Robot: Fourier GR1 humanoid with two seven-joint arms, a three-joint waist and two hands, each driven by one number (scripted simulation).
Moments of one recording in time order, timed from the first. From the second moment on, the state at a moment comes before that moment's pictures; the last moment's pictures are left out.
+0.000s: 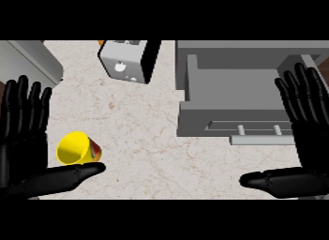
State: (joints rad) left arm 0.00 0.01 -0.03 -2.03 0.05 0.16 0.03; right arm -0.09 -0.08 0.00 -2.02 -0.11 0.07 0.10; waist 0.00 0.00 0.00
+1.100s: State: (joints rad) left arm 0.16 0.03 0.06 -1.87 0.11 0.13 -0.11; right arm -0.07 -0.06 0.01 -2.07 -0.08 0.07 0.11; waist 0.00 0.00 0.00
